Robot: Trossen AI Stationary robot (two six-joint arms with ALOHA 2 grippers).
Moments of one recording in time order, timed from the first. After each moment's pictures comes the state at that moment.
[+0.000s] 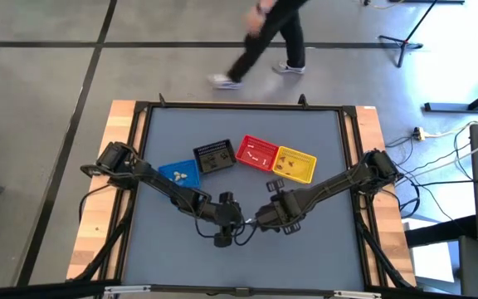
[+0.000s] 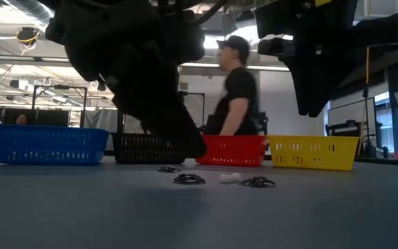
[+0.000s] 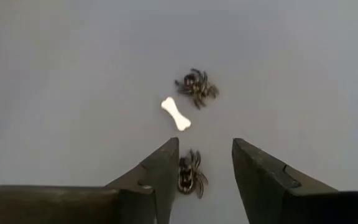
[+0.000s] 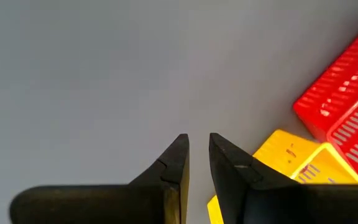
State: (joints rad) left arm -0.35 1.90 1.00 0.10 -0.16 -0.37; right arm 0.41 1.90 1.49 -1.18 0.27 0.01
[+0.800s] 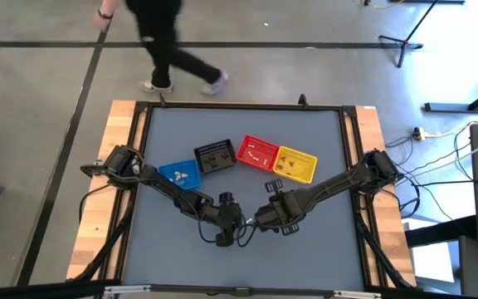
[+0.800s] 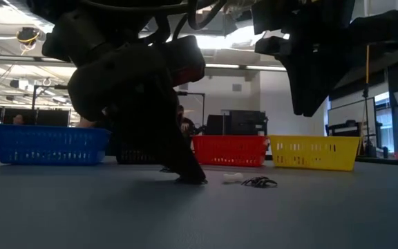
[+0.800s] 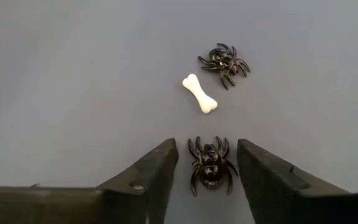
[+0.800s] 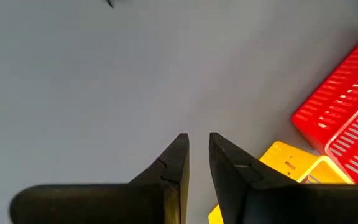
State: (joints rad) left arm -0.35 1.97 1.00 0.10 -0.23 -0.38; right arm 0.41 1.90 1.49 -1.14 0.27 0.01
